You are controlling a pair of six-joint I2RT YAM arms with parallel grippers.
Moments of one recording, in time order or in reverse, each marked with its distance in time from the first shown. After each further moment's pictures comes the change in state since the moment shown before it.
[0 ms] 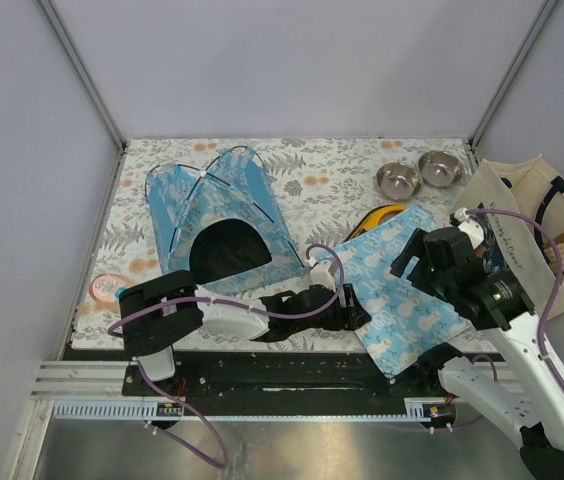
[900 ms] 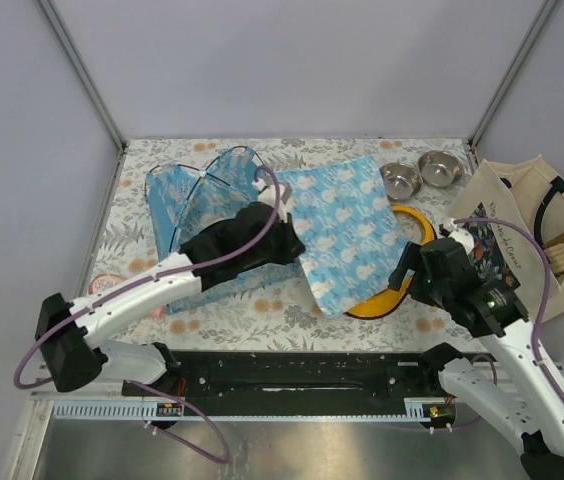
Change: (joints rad) left arm 0.303 -0.405 0.328 -0.760 0.025 0.398; right arm 0.000 -0.073 -0.061 -0.015 -0.046 -0.107
